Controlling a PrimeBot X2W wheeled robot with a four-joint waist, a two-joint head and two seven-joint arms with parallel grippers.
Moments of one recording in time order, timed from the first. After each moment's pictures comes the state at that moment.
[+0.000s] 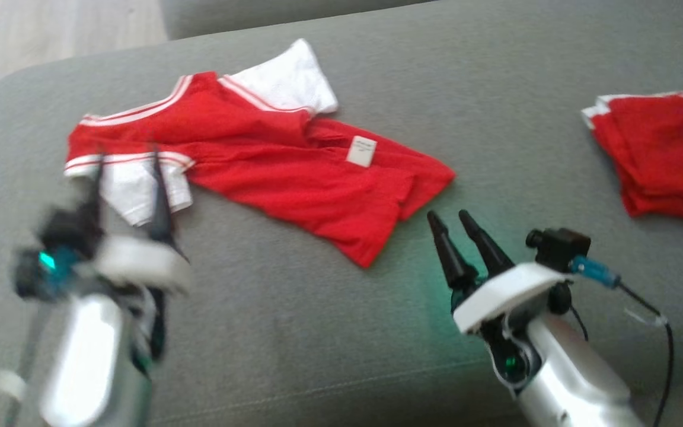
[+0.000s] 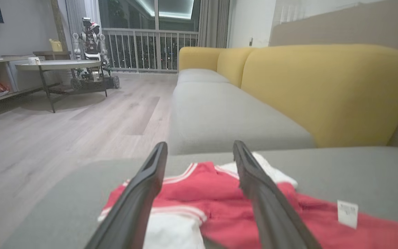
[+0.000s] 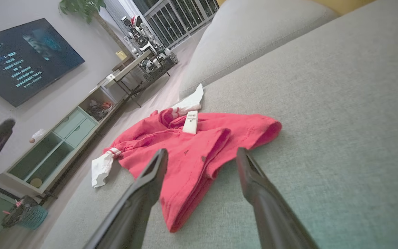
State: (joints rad) left arm -0.35 0.17 -0.17 0.30 -0.26 0.11 -0.26; right arm -0.33 -0.05 0.37 0.53 0.68 0.13 -0.25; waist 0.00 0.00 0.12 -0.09
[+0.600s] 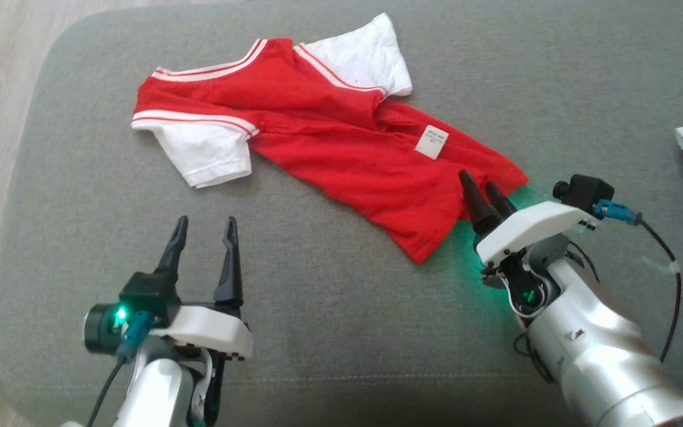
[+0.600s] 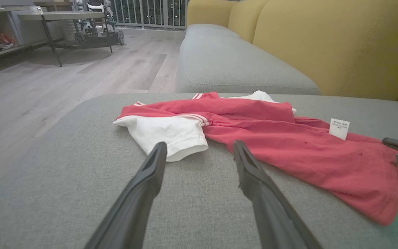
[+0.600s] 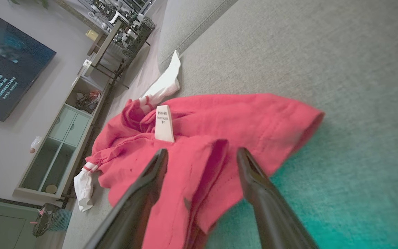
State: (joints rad) left arm -0.12 0.06 -0.27 0.22 -0.17 0.10 -0.26; right arm -0.66 -0.06 0.40 0.99 1.04 0.13 -0.18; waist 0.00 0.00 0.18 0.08
